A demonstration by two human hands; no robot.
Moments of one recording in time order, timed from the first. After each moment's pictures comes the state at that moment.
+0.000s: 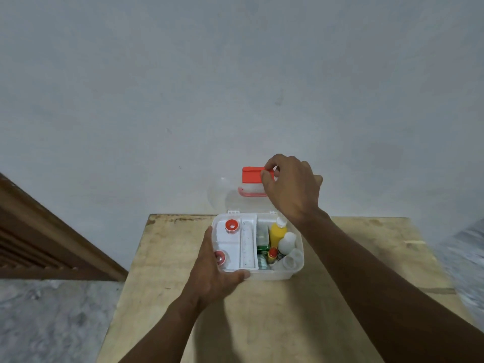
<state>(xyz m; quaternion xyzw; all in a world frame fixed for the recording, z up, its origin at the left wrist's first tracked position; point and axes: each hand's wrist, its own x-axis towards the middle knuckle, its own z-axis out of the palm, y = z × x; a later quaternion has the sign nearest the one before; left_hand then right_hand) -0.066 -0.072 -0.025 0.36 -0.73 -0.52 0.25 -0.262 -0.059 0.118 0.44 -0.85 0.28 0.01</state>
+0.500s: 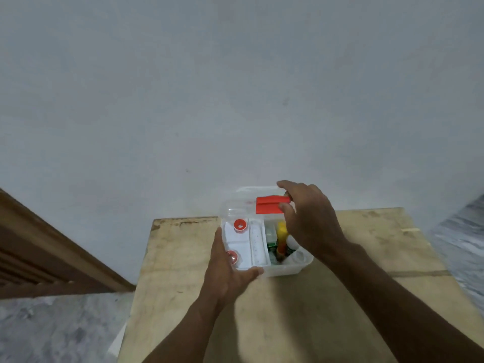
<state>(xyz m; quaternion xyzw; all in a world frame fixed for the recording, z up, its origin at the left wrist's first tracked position) -0.064 -0.069 -0.025 0.38 -0.72 -0.53 0.26 -0.234 -0.004 0.101 0.55 -0.79 0.25 0.06</state>
